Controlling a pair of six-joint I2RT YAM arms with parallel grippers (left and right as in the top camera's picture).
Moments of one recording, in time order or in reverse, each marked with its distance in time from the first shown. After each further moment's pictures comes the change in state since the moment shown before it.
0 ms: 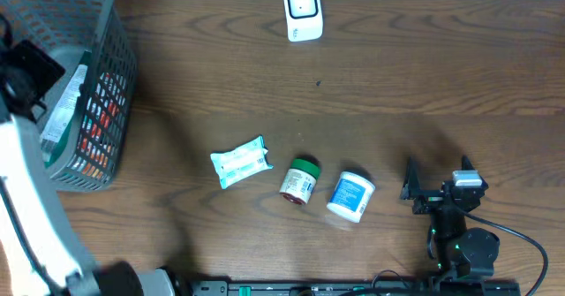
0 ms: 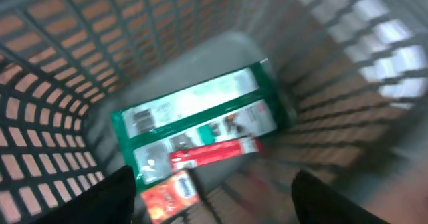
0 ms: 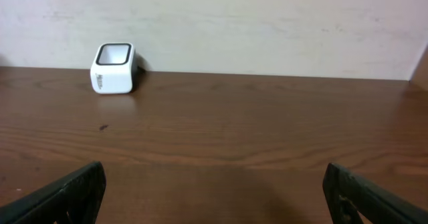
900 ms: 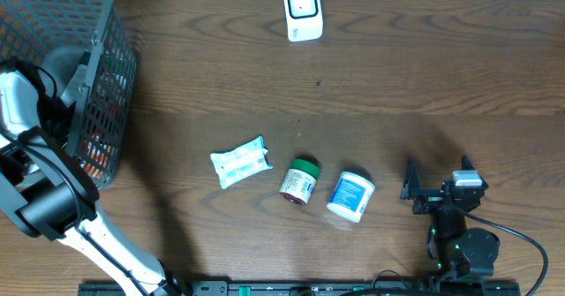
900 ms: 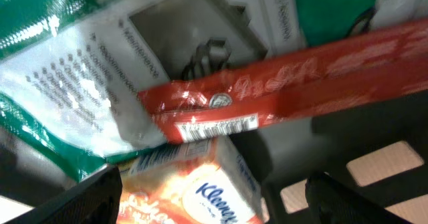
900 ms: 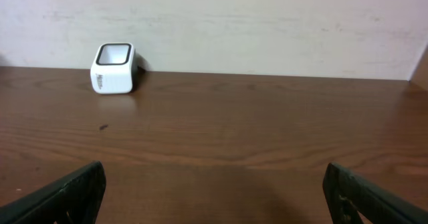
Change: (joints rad) left arm 0.129 0.617 0.000 -0.242 0.264 0.153; right arm 0.000 0.000 0.000 0.000 0.000 0.000
